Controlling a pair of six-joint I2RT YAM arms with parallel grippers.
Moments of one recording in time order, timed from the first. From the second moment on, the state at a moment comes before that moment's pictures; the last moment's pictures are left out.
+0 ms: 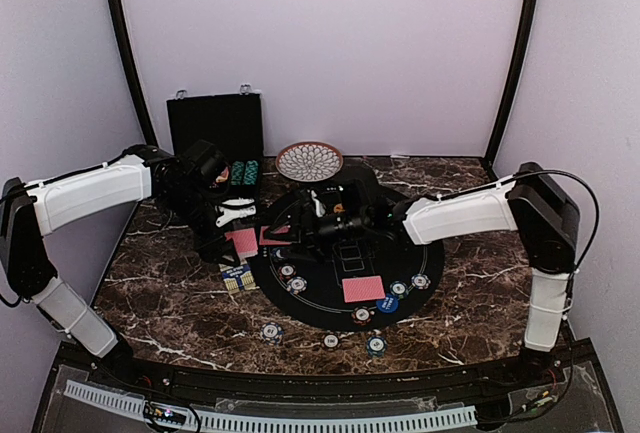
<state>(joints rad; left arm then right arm) -0.57 1.52 1.23 -0.97 0.25 0.67 0.93 1.93 1.24 0.27 -0.63 1.12</state>
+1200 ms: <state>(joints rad) -0.57 1.52 1.26 -0.99 0.26 0.65 0.99 2.22 1.50 0.43 -0.67 1.25</state>
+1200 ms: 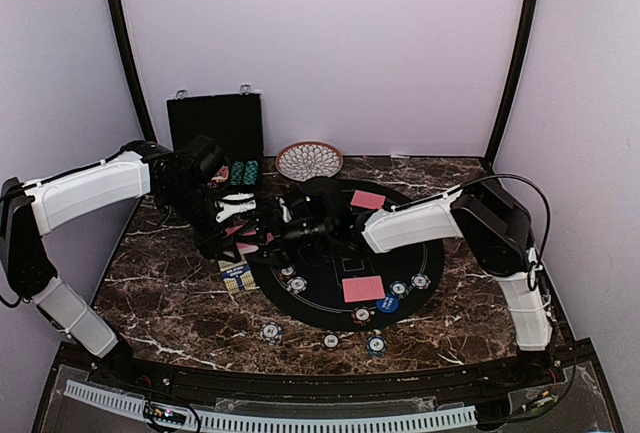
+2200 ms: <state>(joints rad) -0.57 1.52 1.26 -1.00 0.25 0.65 0.96 2.17 1.43 0.42 -0.63 1.19</state>
